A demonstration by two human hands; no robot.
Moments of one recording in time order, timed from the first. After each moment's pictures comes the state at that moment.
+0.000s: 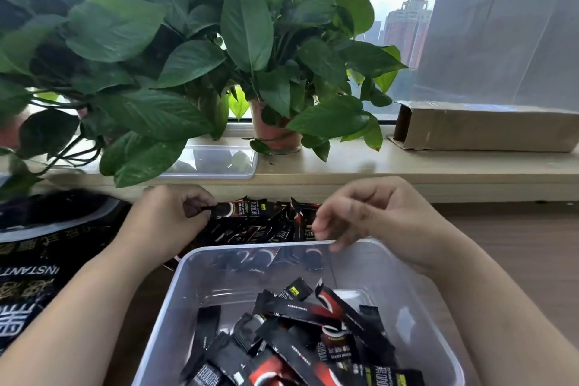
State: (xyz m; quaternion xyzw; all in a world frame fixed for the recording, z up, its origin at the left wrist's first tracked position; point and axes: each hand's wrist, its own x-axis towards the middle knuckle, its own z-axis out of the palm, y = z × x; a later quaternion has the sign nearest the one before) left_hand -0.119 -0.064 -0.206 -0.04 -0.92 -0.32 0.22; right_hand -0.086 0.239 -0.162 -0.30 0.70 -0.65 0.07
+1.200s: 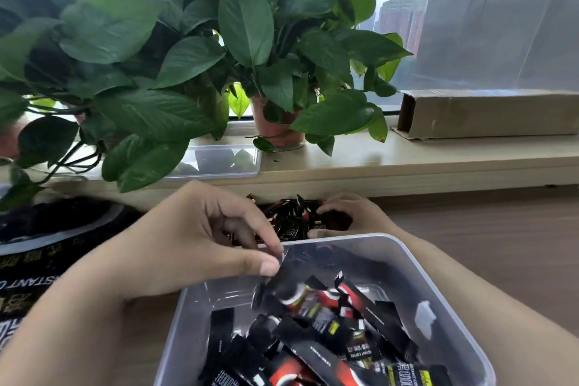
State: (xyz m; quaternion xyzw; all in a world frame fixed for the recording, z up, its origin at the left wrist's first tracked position) left_hand -0.060 -0.033 -0.150 -0.30 -0.83 -0.48 -0.03; right_hand -0.174 0.237 -0.250 -0.18 0.93 -0.30 -0.07
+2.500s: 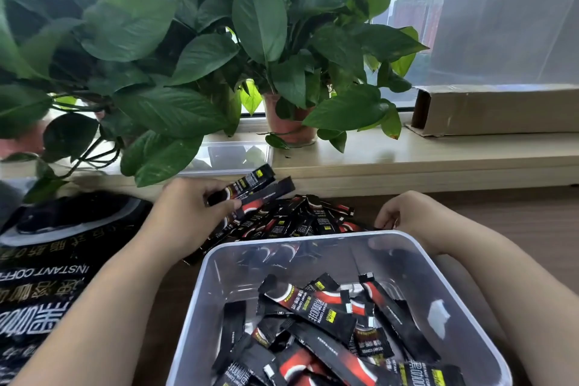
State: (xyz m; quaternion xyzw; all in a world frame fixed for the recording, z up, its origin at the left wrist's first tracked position) left_hand -0.113 -0.058 -0.193 -0.05 -0.92 -0.32 0.21; right_hand -0.146 0.273 -0.210 -0.06 0.97 -0.25 0.03
